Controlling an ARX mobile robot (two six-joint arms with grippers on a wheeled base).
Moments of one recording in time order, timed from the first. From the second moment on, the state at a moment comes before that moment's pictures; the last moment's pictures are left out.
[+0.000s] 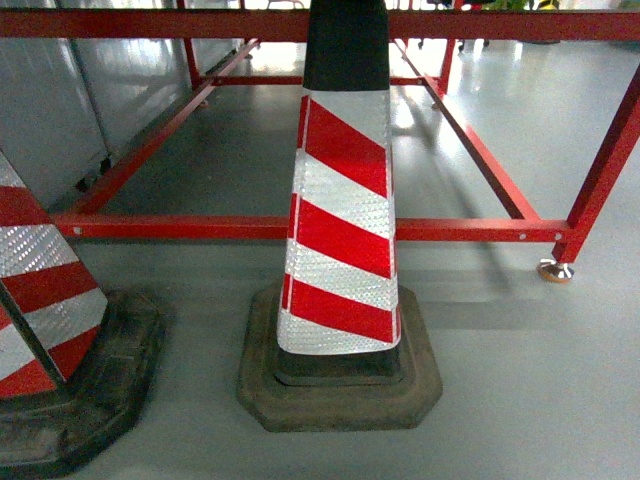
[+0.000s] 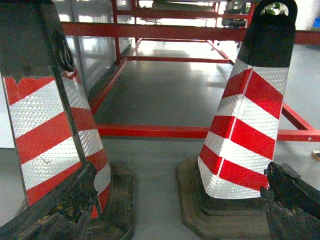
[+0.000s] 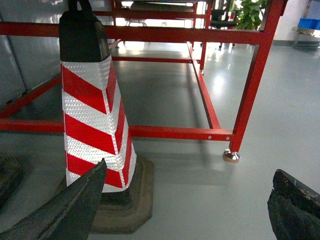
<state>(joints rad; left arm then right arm) 0.00 0.01 0.01 0.00 0.00 -0.01 0.01 0.01 0.01 0.00 0.00 -0.01</state>
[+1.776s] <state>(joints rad) 0.00 0.01 0.01 -0.01 0.00 -0.01 0.01 0.01 0.01 -0.01 0.00 -0.01</state>
